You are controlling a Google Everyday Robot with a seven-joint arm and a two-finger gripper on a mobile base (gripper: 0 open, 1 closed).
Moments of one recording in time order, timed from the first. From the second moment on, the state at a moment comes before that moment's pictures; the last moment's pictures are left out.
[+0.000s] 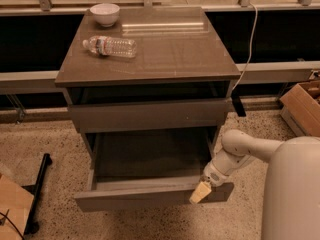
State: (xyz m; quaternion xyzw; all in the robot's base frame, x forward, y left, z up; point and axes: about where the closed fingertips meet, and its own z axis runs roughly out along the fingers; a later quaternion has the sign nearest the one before) arm 0.497 -0.164 0.419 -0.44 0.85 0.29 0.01
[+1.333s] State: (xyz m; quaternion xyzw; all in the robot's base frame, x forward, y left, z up) arm 0.464 -0.188 0.420 -0.41 0.85 0.33 0.03
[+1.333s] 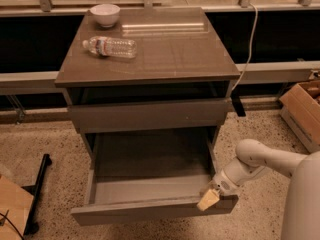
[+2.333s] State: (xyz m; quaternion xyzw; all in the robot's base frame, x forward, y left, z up) arm 0.462 -0.182 0.418 -0.41 0.85 0.33 0.02
